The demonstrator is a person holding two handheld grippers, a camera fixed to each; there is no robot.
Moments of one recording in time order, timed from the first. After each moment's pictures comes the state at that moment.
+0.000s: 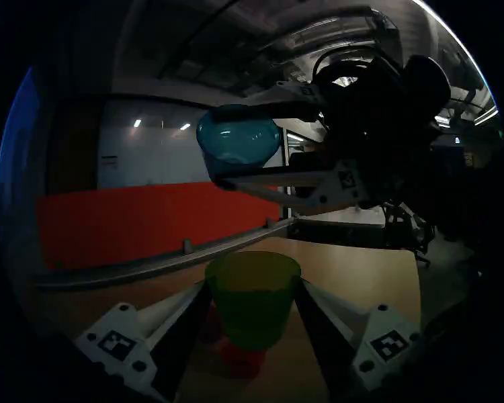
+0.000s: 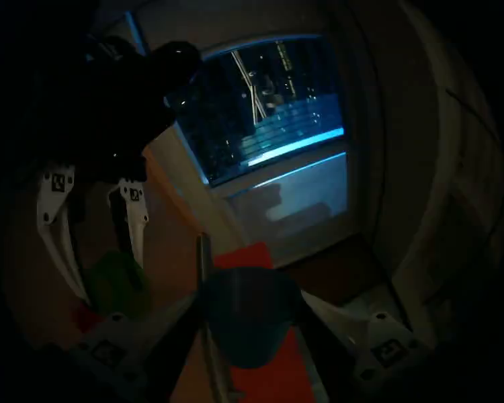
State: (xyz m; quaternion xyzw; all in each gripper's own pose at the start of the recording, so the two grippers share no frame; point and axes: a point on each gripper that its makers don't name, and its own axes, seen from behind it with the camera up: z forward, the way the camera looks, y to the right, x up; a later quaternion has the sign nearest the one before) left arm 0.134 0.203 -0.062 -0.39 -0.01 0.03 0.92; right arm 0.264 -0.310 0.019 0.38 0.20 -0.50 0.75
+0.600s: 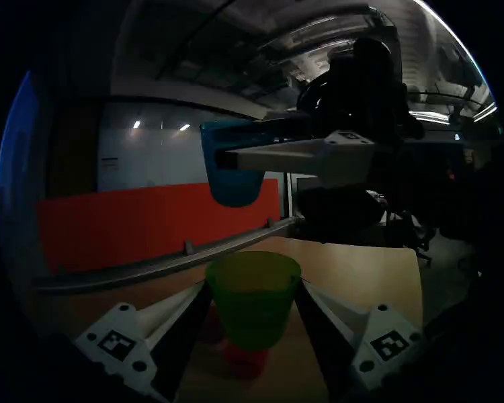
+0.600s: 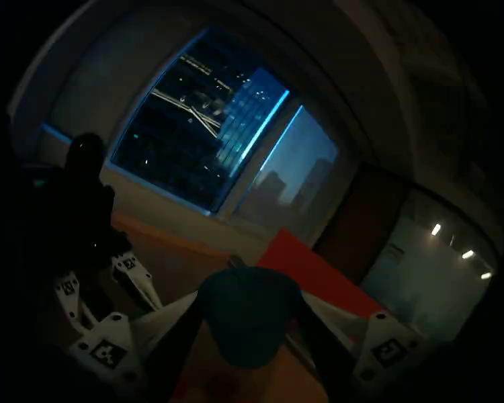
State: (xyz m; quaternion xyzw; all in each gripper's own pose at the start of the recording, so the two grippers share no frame) left arm 0.135 0.203 -0.060 -0.39 -0.01 0.04 0.92; right arm 0.257 -0.319 -0.010 0.45 0.07 -0.24 0.86
